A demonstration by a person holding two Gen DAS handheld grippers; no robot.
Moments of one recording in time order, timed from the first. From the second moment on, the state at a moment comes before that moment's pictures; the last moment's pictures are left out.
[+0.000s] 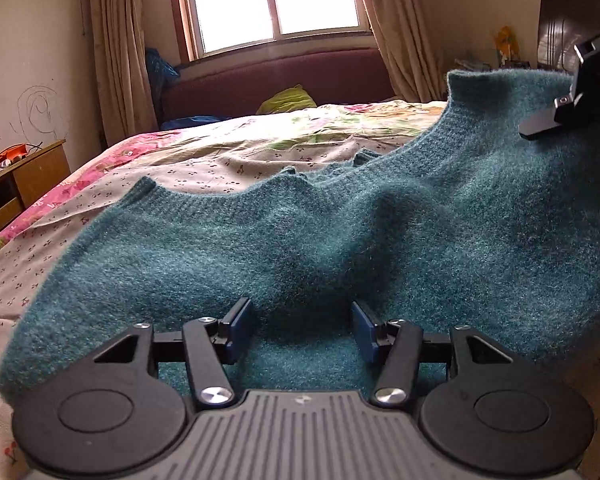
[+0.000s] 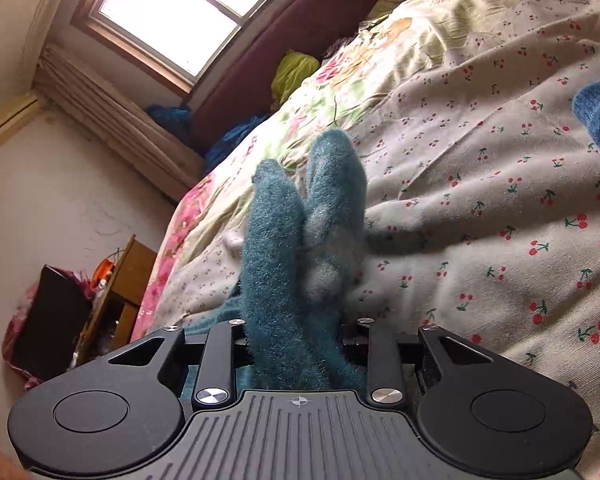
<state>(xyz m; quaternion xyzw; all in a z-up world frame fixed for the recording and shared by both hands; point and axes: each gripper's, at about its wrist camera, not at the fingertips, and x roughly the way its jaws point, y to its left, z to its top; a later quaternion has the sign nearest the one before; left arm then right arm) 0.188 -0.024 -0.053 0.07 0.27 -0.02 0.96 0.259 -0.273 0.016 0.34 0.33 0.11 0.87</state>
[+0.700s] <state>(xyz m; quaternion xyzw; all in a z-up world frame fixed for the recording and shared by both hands) 0.181 0.114 -0.027 -0.12 0.28 0.05 0.95 0.287 -0.038 0.056 0.12 0.40 0.08 0.91</state>
